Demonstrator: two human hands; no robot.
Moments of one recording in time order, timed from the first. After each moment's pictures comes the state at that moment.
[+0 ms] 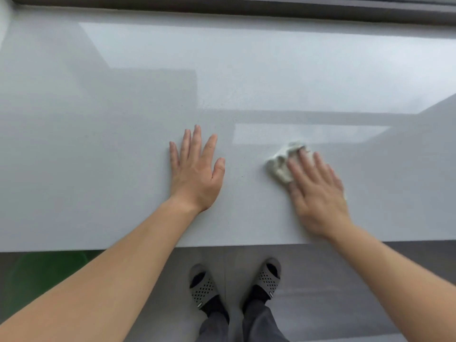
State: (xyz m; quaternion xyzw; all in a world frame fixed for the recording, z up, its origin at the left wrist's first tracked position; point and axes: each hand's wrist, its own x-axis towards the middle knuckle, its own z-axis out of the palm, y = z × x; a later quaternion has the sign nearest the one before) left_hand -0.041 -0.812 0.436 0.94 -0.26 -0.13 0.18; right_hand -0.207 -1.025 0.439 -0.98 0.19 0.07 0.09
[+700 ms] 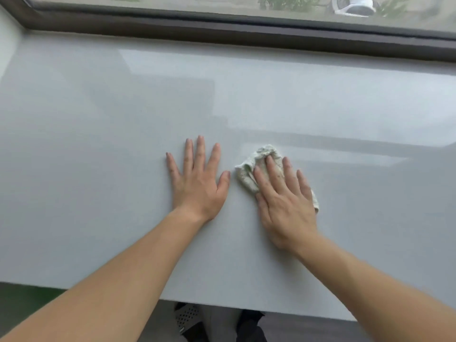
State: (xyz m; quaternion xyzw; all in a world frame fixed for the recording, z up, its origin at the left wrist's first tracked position) left_hand -0.004 -0.904 0.424 0.97 -0.20 -0.11 0.05; right_hand -0.123 -1.065 0.436 -0.99 0.11 0.07 0.09
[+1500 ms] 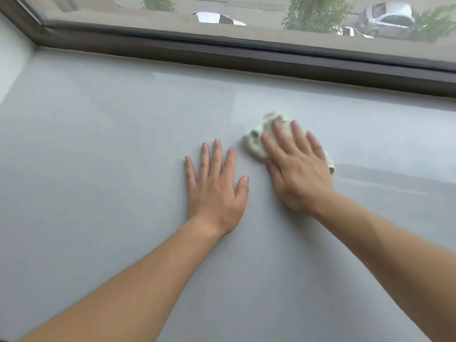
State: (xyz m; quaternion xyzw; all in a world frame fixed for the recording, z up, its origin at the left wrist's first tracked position) left_hand 0.061 -0.968 0.423 0.97 -0.17 -0.10 0.12; right_hand 0.043 -1.161 0.426 -1.00 0.01 0.04 0.09
